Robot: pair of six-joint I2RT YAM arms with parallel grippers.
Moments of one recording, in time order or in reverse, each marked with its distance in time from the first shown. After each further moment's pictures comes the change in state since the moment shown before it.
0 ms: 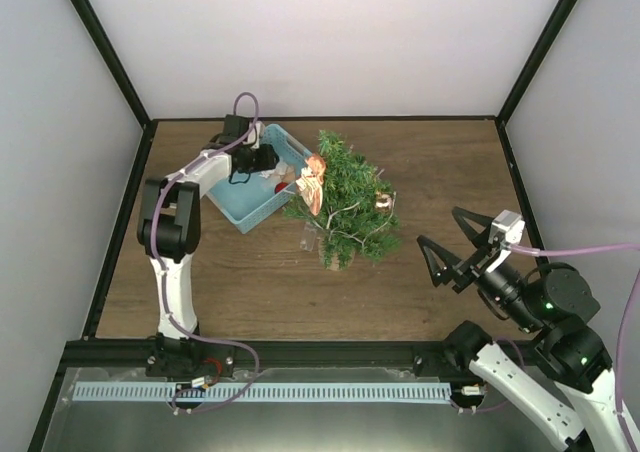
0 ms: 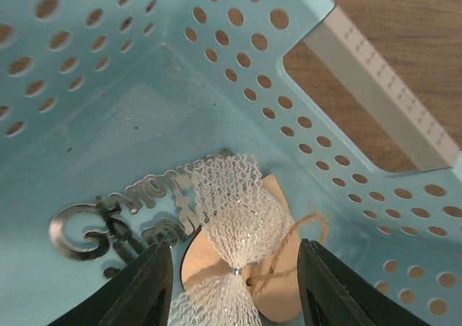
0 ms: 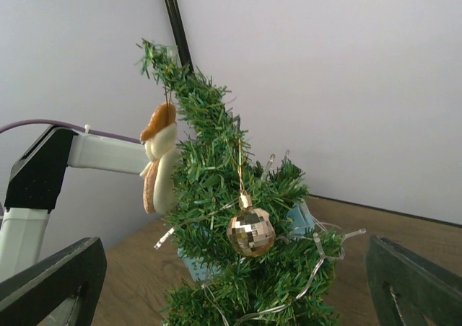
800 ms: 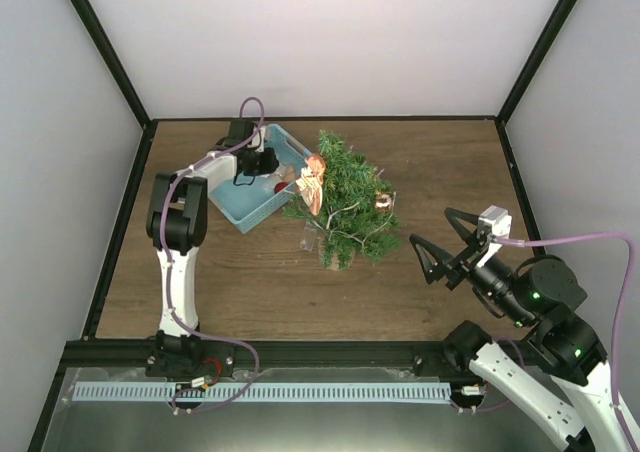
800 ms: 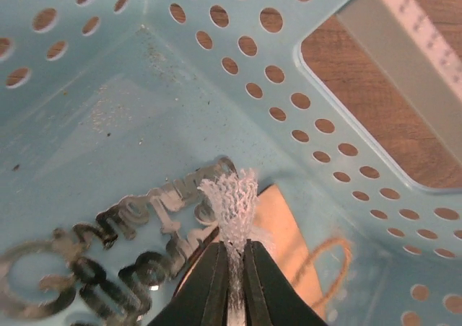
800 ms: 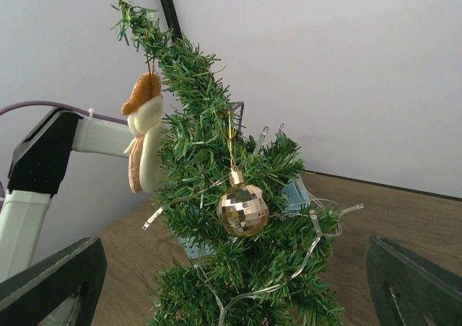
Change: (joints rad) left arm -0.003 0.142 0.069 0.048 0.068 0.000; right arm 0.000 0.050 0.000 -0.040 0.000 0.006
